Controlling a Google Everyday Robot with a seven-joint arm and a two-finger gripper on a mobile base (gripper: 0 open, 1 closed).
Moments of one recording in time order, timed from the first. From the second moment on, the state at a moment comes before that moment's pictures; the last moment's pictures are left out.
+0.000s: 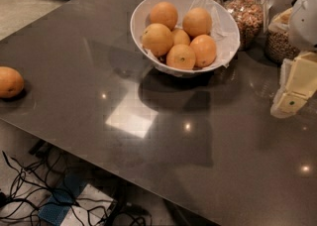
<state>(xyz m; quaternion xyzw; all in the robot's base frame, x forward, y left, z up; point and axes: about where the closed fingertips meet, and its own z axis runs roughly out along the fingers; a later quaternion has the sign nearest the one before) 0.438 -0.217 0.976 -0.60 0.78 -0.03 0.16</state>
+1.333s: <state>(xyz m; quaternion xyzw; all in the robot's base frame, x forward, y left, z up) 0.487 -0.169 0.989 -0.62 0.74 -0.01 0.25</state>
